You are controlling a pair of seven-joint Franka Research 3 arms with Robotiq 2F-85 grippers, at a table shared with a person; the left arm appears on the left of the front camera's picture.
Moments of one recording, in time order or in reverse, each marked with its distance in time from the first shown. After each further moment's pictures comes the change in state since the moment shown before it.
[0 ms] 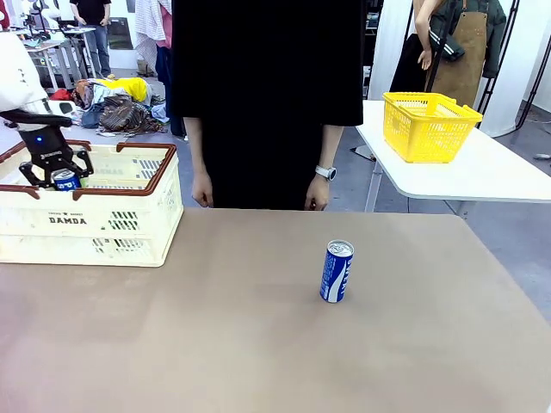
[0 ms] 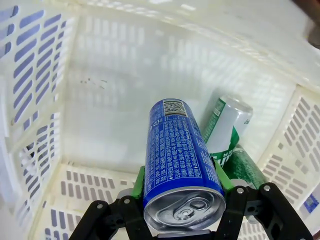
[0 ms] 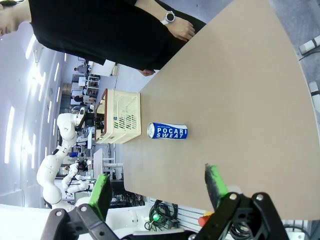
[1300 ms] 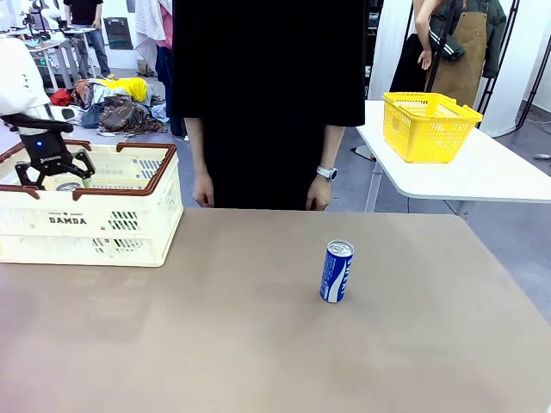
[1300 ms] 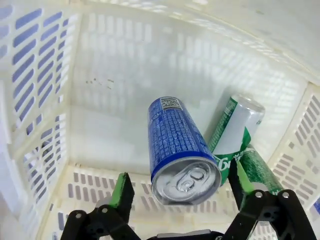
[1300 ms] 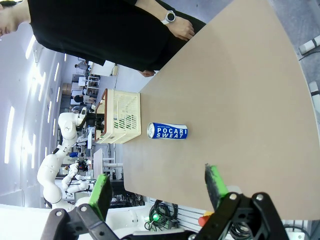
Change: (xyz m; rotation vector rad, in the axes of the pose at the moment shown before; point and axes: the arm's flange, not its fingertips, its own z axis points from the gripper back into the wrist) left arm 0.001 0.002 -0.004 0.037 0.009 -0.027; right arm 0.000 0.000 0.000 0.000 0.000 0.000
